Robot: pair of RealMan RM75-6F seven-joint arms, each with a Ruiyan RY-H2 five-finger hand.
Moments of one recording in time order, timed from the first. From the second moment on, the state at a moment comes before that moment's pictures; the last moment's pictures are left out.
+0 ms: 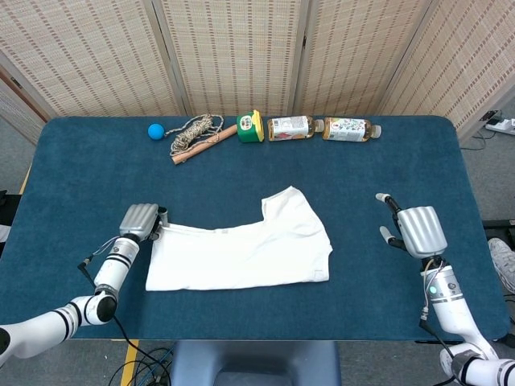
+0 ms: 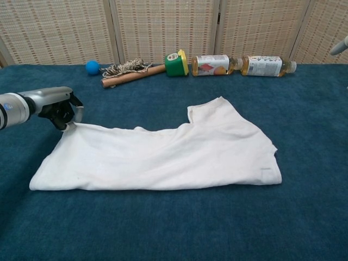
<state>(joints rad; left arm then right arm) -0.80 -1.59 -0.18 -1.11 0.87 0.75 0.22 0.40 -1.33 0.15 -1.39 -1.41 1.29 -0.09</state>
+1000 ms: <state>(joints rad) -0.80 -1.51 -0.20 -1.23 0.63 0.79 0.38 0.46 -1.32 0.18 -1.39 -1.35 1.17 -0.11</state>
